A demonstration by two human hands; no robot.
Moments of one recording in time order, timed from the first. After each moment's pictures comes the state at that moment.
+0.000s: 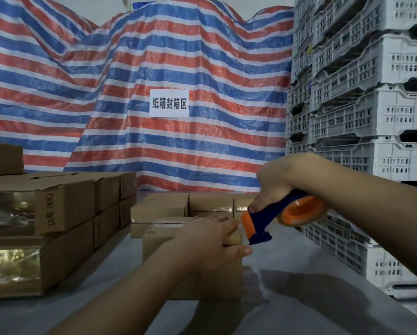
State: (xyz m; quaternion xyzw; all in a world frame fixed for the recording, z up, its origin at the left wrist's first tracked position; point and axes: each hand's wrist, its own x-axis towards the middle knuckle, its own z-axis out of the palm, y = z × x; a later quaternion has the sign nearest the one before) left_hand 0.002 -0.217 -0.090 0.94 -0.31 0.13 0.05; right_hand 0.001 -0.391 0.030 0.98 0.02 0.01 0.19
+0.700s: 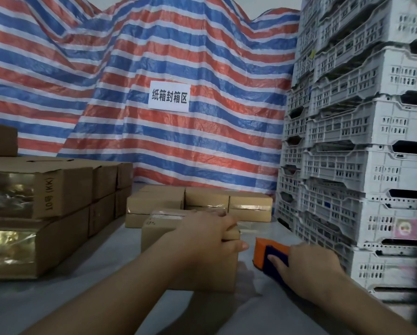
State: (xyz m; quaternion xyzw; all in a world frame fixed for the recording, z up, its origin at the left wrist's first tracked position) left_hand 0.006 -0.214 -0.096 0.93 -0.33 0.17 0.03; right_hand -0.026 -0.446 -0.150 0.96 -0.10 0.21 0.15
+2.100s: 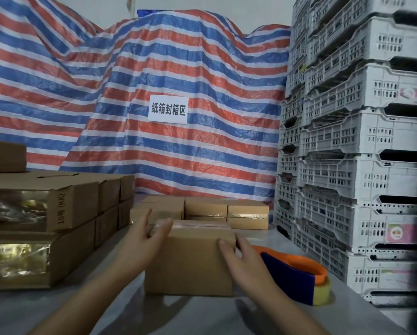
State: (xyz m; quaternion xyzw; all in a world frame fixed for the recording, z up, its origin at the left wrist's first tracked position) left_hand -0.004 -0.120 -0.124 0.80 -0.12 0.21 0.55; right_hand -0.043 -0.336 -0.141 0.83 0.03 0.16 -0.54
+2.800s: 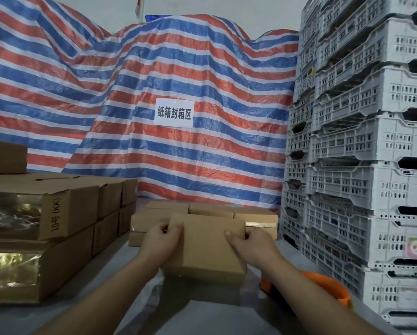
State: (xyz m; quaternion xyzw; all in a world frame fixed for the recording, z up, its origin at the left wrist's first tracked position) left_hand 0.066 -0.151 -0.121 0.77 -0.02 0.15 0.63; right_hand 0.041 -0.362 -0.110 0.89 -0.04 0.20 -0.40
